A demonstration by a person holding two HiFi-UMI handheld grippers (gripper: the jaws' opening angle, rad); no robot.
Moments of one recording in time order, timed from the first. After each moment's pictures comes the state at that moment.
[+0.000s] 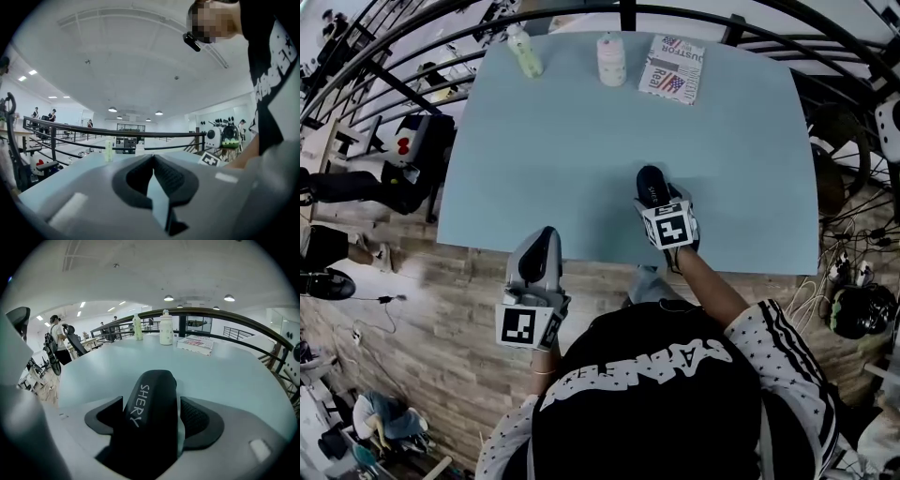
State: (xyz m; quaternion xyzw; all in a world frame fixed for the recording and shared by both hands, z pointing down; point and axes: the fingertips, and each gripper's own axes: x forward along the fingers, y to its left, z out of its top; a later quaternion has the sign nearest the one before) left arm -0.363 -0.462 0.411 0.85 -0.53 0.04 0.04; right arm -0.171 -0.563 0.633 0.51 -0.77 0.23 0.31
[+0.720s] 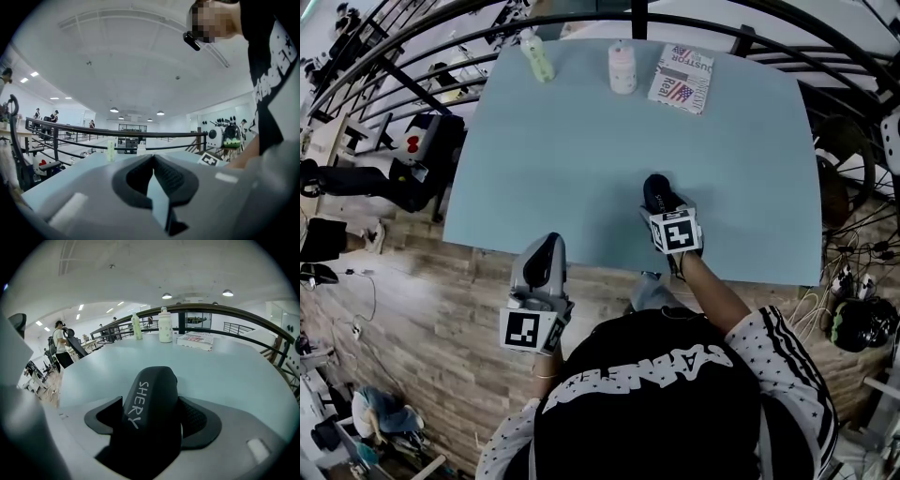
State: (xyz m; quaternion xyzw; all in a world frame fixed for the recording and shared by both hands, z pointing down) left arm -0.370 -0.453 0.409 0.84 -0.54 0.04 0.04; right arm -0.174 -0.560 0.638 0.51 -0.77 0.26 0.30
